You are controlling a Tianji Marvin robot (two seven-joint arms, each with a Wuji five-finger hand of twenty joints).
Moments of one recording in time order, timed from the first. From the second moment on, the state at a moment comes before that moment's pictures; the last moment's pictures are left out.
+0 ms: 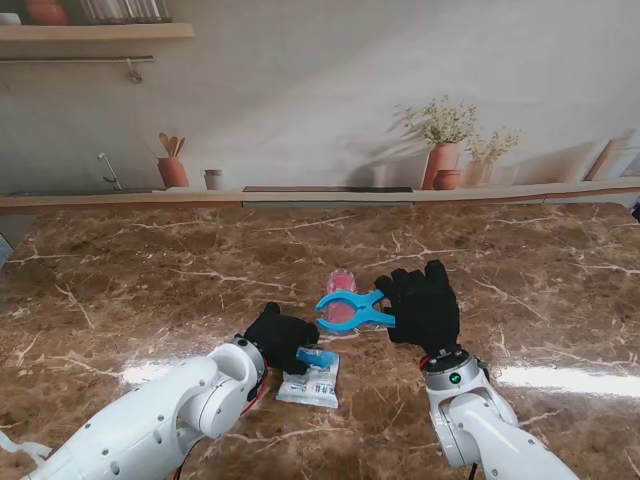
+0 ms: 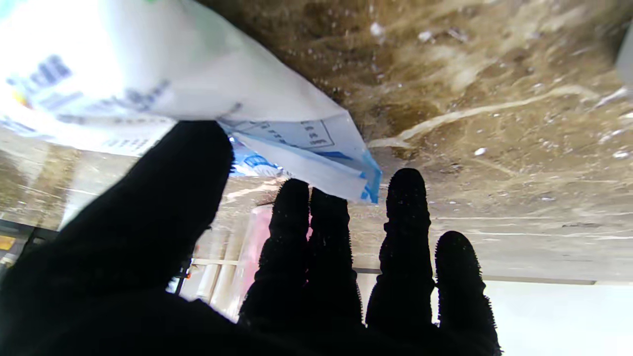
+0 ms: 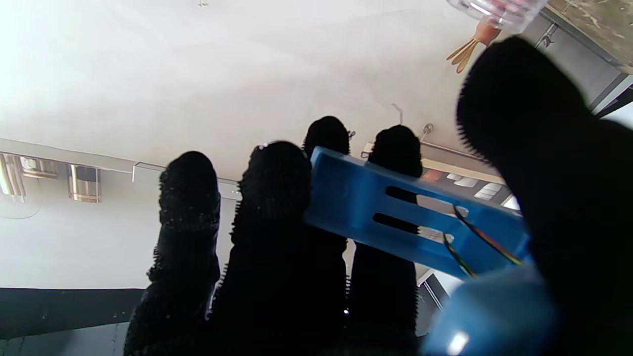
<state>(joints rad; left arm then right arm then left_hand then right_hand) 1.31 -1.07 -0.69 -1.52 0.91 0.18 -0.12 -1.63 -1.05 1.06 -1.56 -1.43 0.32 -0.86 0.57 -0.57 0.79 -0.17 0.43 -0.01 0.60 0.48 0.61 -0.08 0.54 0.67 0.52 0.16 0.56 1.00 -0.08 0.11 0.83 1.13 0.39 -1.03 1.10 -0.19 0.95 -0.28 0.70 1.18 1.10 -0.11 0.44 1.07 1.13 -0.12 1.09 0.92 0.57 0.07 1.28 0.77</state>
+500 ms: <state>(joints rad) 1.39 -1.07 -0.81 -1.63 0.85 0.30 -0.17 -1.63 -1.06 1.07 -1.56 -1.43 0.32 -0.86 0.57 -0.42 0.35 -0.12 0.49 0.04 0.46 0.37 0.61 0.02 0.44 0.50 0.50 0.19 0.52 0.93 -0.07 0.14 0.89 1.13 0.39 -1.02 1.10 -0.19 0.95 -0.28 0.70 1.18 1.10 -0.11 0.44 1.07 1.13 -0.12 1.08 0.92 0.57 0.07 1.28 0.77</state>
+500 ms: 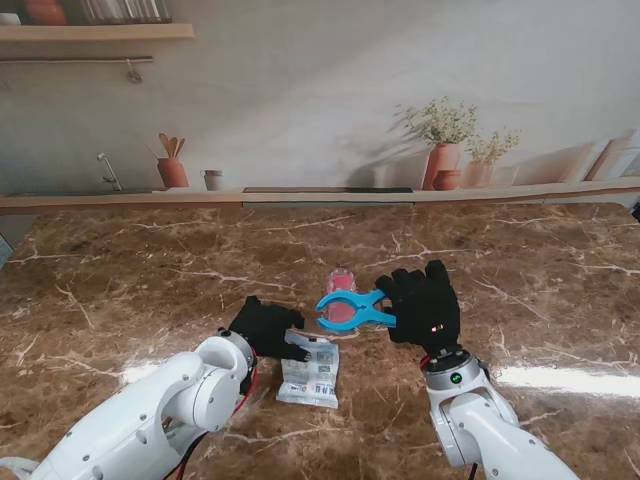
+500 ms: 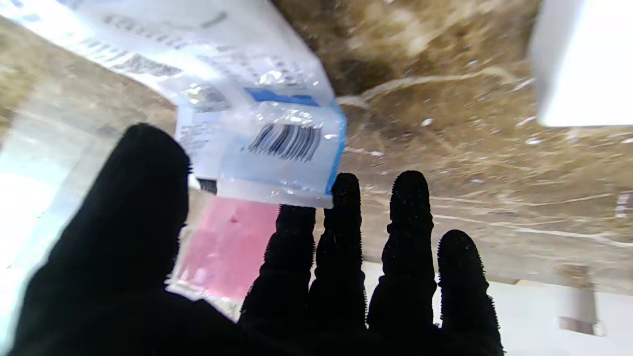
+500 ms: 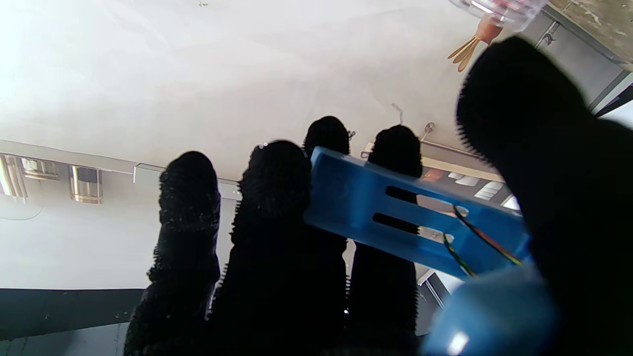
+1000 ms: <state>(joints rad) 1.39 -1.08 -0.85 -1.61 0.81 0.35 -0.11 -1.63 -1.06 1.07 -1.56 -1.42 0.32 -0.86 0.92 -0.04 -0.01 -0.08 0.82 -0.09 0.68 0.45 0.78 0.06 0.45 0.52 0.55 0.23 0.56 0.94 -0.07 0.15 0.97 1.13 0.39 -1.02 1.10 -0.19 0.95 -0.28 0.70 1.18 1.10 -0.11 0.44 1.07 1.13 -0.12 1.08 0.92 0.57 0.07 1.28 0.77</state>
